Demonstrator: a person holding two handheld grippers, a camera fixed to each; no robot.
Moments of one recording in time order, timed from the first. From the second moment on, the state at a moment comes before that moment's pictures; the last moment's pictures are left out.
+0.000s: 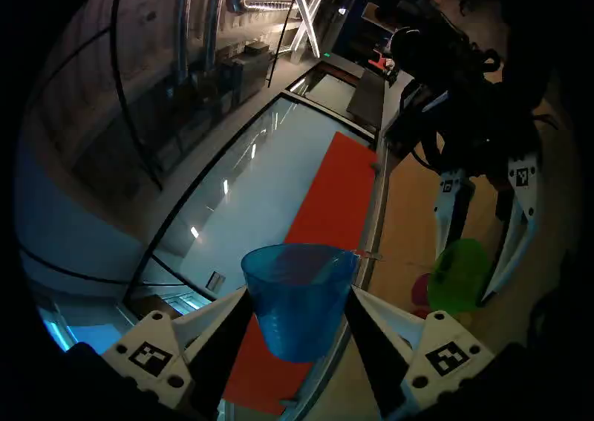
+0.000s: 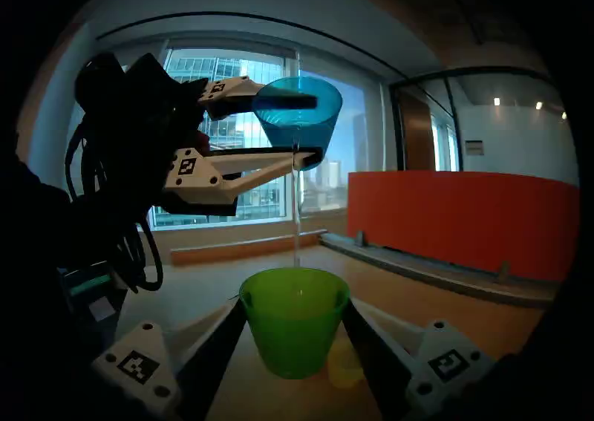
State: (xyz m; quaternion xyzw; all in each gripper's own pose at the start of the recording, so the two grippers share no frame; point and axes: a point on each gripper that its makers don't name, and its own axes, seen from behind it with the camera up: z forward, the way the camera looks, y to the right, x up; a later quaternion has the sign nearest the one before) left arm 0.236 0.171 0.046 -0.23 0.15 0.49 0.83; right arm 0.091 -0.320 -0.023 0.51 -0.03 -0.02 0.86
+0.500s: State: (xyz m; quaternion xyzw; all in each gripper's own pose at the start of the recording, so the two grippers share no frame) left arm 0.240 0.169 0.047 -0.22 0.15 0.51 0.82; right arm 0.095 -0.320 -0.023 0.50 -0.03 -0.02 0.86
